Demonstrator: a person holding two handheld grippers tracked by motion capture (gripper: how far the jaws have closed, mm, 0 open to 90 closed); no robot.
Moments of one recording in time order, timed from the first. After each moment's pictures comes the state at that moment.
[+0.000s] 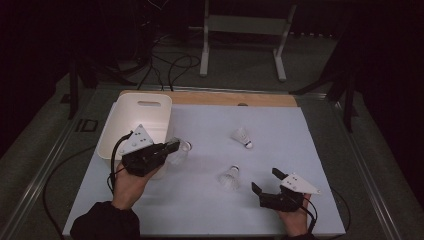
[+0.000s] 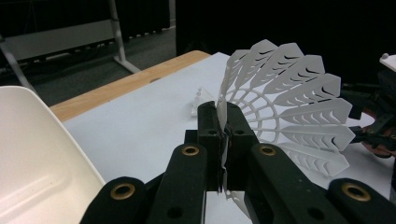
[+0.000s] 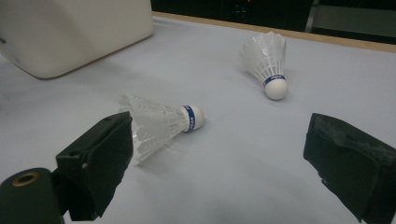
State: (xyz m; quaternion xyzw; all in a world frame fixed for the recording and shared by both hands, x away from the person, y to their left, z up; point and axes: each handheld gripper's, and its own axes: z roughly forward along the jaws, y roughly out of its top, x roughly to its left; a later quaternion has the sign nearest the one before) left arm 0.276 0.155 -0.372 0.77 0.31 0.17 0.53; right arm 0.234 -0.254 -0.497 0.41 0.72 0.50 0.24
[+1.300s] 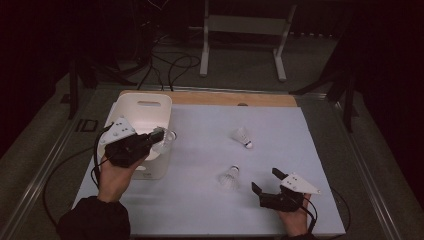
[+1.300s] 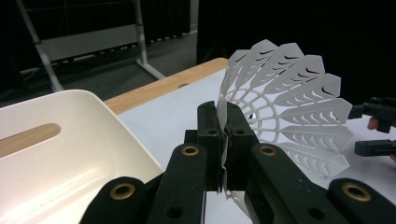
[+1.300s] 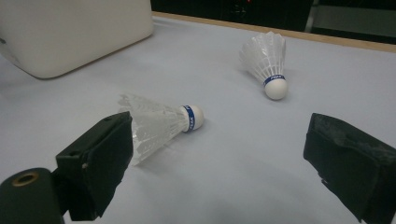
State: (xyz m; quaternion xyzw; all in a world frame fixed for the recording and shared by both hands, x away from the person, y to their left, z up) left arm 0.286 0.189 -0.357 0.75 0.34 0.20 0.53; right arm 0.234 -0.254 -0.497 0.41 0.72 0.50 0.24
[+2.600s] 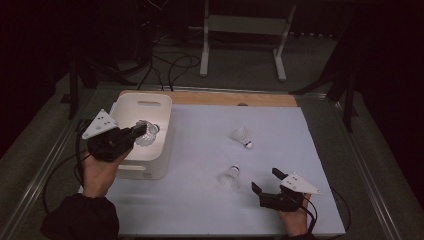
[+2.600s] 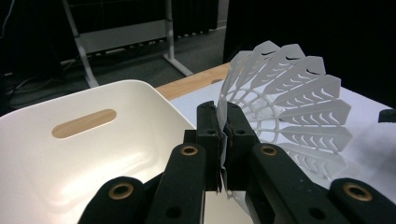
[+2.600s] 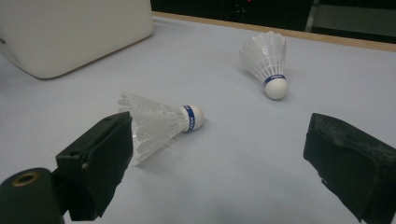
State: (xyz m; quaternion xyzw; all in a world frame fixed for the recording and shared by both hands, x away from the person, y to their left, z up) left arm 0.292 0.221 -0.350 0.74 0.37 0.23 0.50; right arm 0.235 -0.254 -0.498 0.41 0.72 0.50 0.24
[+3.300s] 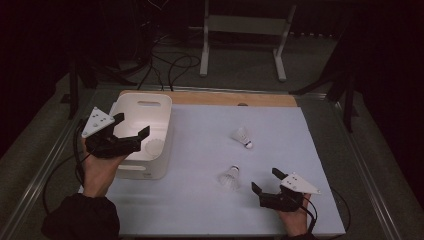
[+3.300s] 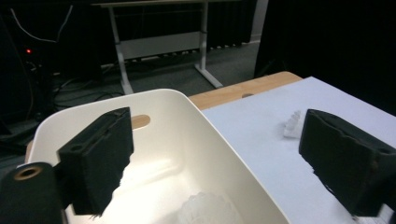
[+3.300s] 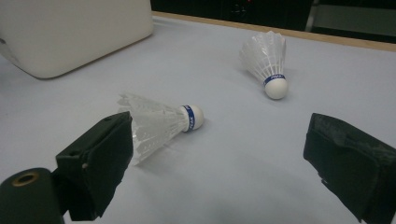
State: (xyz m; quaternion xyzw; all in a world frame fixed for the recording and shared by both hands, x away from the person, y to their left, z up) left arm 0.293 0.220 -0.348 0.70 0.42 0.28 0.50; right arm 0.235 -0.254 -0.498 0.41 0.72 0.50 0.24
